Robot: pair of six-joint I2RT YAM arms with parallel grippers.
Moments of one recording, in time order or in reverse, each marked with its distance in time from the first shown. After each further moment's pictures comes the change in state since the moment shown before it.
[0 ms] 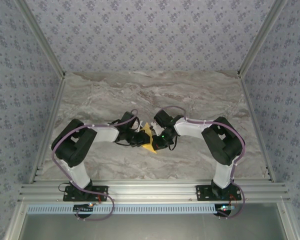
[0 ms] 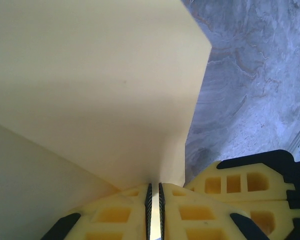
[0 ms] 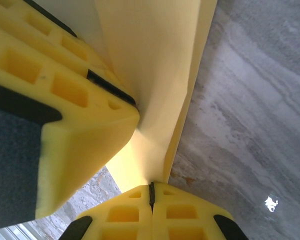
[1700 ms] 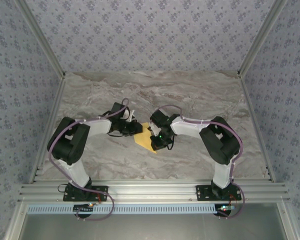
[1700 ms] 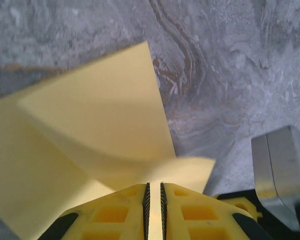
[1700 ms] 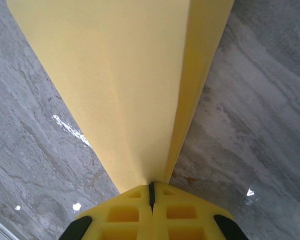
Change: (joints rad) left arm 0.166 0.005 0.095 -0.079 0.030 0.192; right arm 0.037 0.030 0.070 -0.091 0.075 -0.023
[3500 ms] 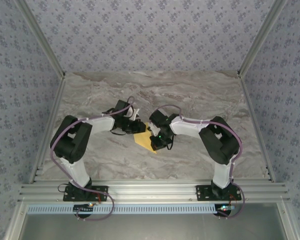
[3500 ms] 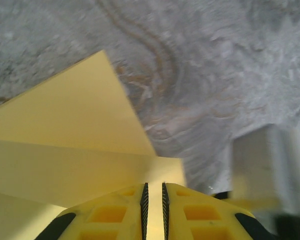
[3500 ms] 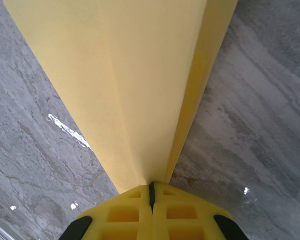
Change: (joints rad) left arm -0.031 0.045 0.073 -0.079 0.001 0.121; right arm 0.005 0.005 0.013 -0.016 0.016 -0.003
